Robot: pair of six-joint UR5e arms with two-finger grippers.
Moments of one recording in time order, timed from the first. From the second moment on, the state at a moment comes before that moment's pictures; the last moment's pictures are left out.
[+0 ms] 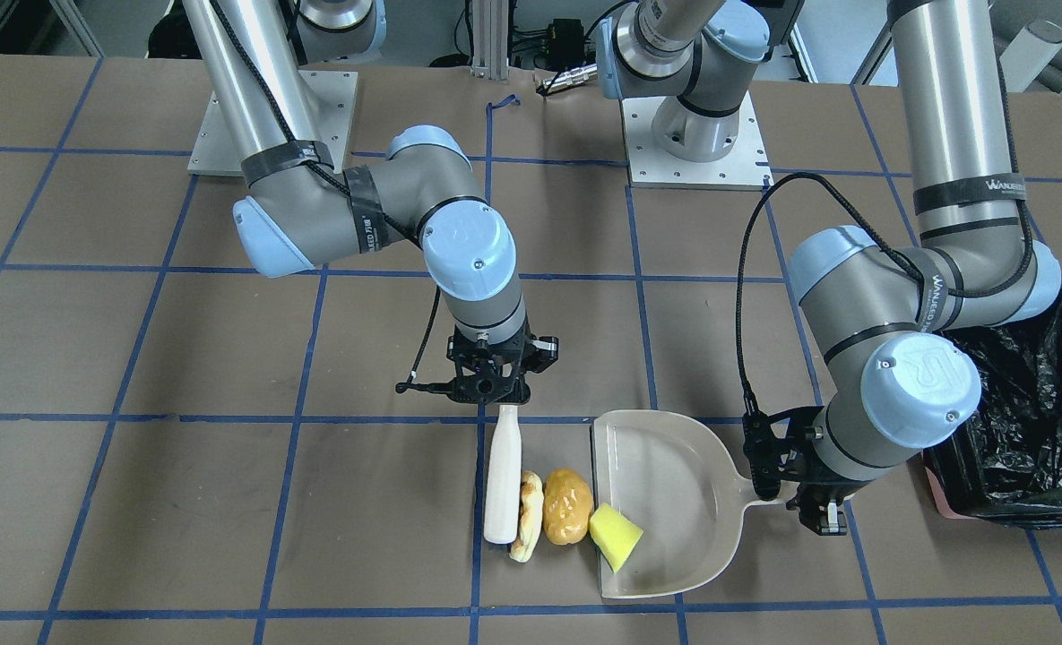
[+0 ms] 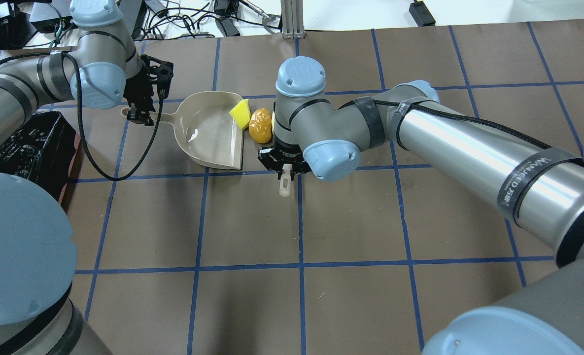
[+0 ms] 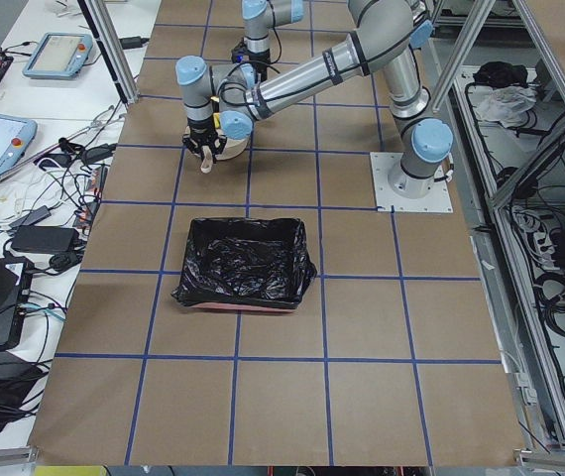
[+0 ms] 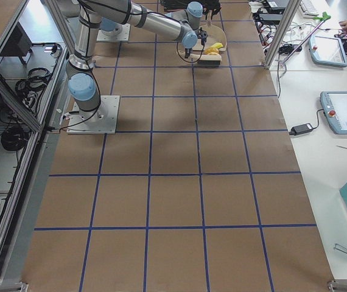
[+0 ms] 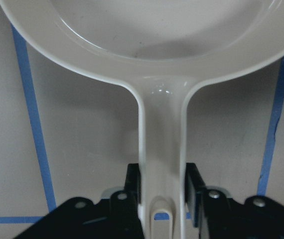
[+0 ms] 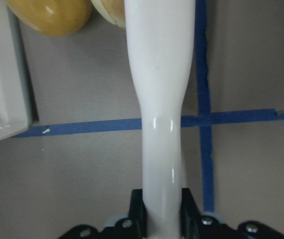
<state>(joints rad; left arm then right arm) -1.43 -2.10 -1.51 -1.10 1.69 1.72 1.98 -1.07 1.64 -2.14 -1.39 0.48</state>
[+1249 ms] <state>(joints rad) -1.44 -2.10 -1.50 -1.09 1.69 1.72 2.12 -1.00 1.49 -2.18 -1.26 0.65</state>
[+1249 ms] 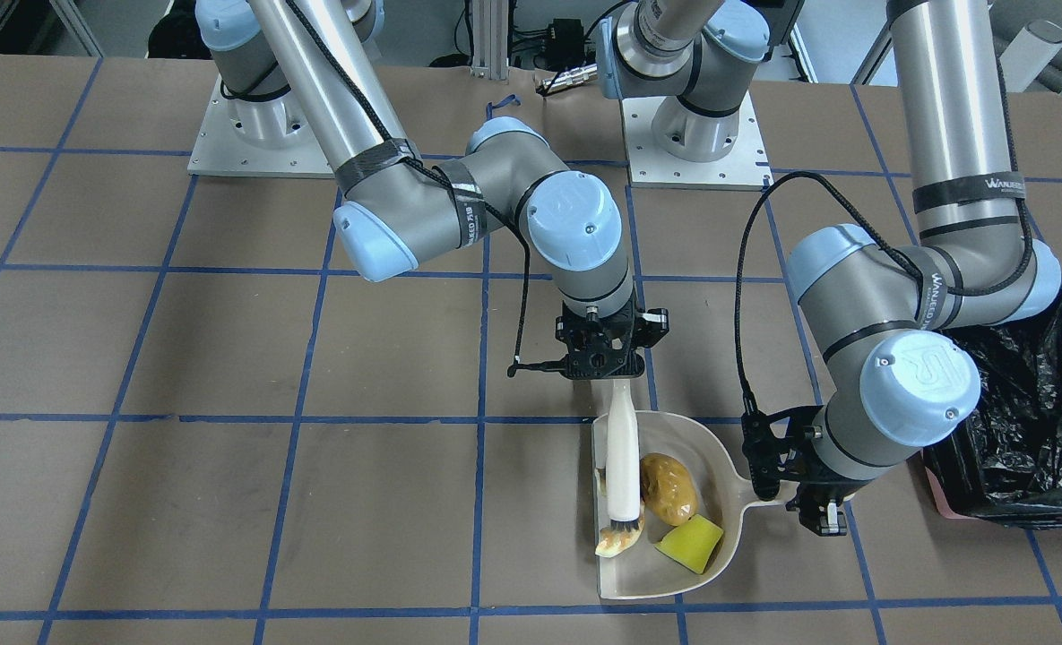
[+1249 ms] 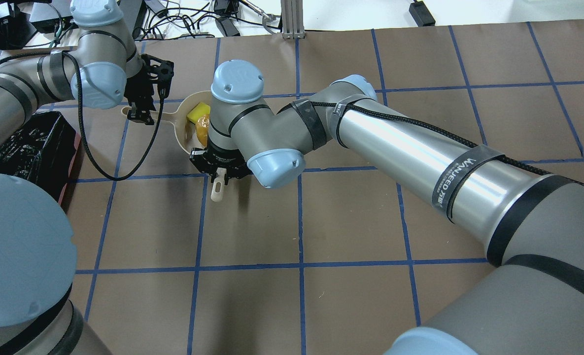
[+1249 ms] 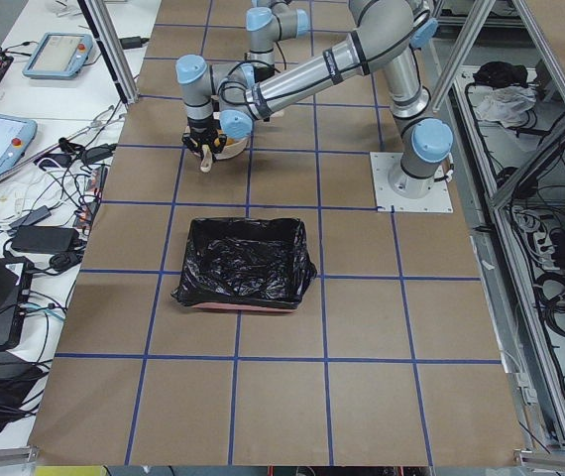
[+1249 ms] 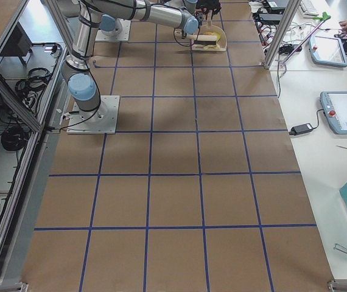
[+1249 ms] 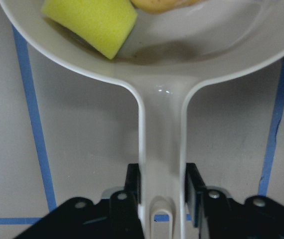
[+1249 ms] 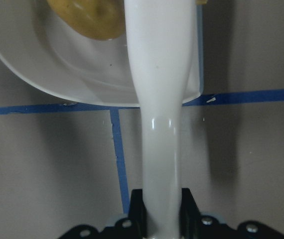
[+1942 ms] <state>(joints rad) -1.44 -2.10 -1.50 -1.09 1.69 1.72 2.06 -1.10 1.44 -1.98 -1.32 0.61</state>
